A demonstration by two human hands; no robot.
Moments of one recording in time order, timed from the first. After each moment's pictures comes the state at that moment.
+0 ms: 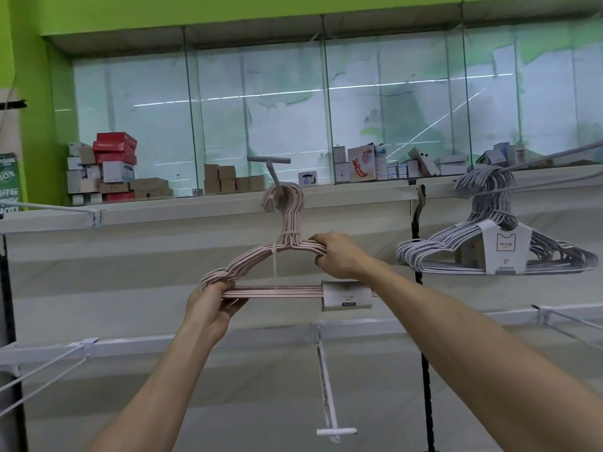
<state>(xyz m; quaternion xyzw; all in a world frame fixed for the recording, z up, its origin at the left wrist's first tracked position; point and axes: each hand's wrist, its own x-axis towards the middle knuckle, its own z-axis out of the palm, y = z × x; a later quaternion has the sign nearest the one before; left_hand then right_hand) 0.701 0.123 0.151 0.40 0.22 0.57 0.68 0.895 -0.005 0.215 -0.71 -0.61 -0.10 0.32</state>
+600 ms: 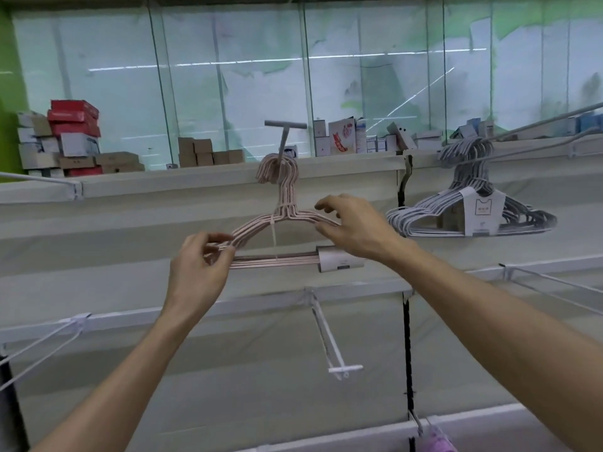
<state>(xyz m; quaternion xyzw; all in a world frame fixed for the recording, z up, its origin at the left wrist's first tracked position) 0.650 0.081 0.150 0.75 0.24 0.59 0.19 0.869 -0.065 0.205 -0.71 -0.57 -0.24 0.32</state>
